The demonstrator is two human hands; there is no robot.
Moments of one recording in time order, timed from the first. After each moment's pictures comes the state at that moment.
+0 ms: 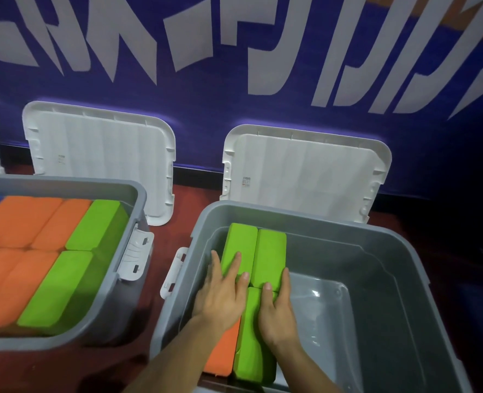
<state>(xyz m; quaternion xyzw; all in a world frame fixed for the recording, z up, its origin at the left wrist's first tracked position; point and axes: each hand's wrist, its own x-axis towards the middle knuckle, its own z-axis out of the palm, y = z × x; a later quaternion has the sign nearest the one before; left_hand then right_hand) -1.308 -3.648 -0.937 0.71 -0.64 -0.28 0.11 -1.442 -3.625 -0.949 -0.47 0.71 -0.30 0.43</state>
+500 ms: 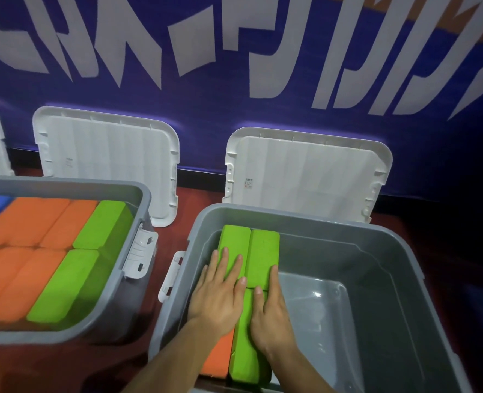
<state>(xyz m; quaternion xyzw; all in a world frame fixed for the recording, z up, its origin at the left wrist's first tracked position) -1.300 -3.637 -0.936 0.67 -0.73 -0.16 0.05 -1.433 -3.611 -0.947 -0.55 0.67 -0.28 0.41</state>
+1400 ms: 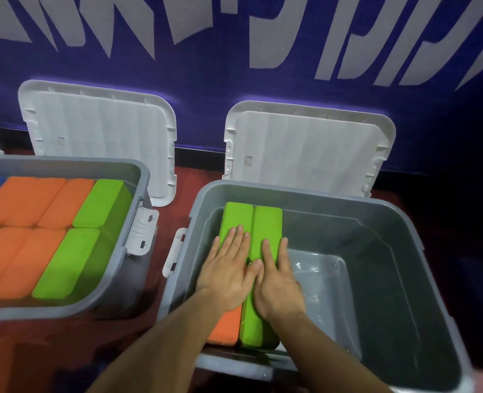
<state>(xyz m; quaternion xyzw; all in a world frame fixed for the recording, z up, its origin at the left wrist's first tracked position) -1.301 -3.639 -0.940 0.61 -0.78 -0.13 0.03 -1.436 -3.618 -0.934 -0.67 0.70 -0.07 0.24</state>
